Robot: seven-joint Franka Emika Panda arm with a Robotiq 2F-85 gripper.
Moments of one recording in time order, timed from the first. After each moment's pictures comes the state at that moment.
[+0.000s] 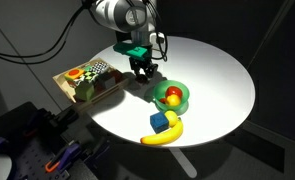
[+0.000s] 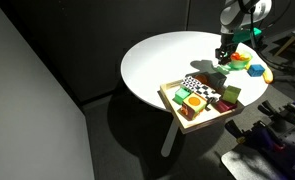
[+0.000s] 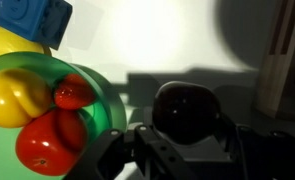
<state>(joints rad) -0.09 0.53 -0.08 -1.99 -0.03 2.37 -0.10</state>
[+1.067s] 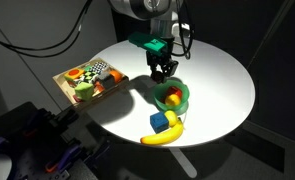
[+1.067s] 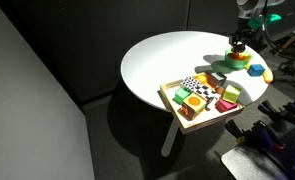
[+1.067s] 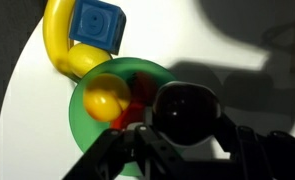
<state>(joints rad) -0.21 0.48 -0.11 -1.92 0.02 2.29 -0.11</state>
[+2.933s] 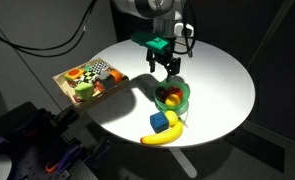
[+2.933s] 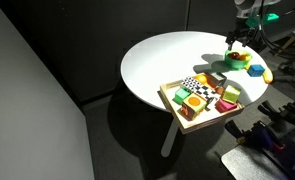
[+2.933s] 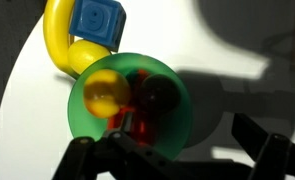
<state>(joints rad) -0.21 0.51 -0.11 -1.87 0.02 2.24 -0.10</state>
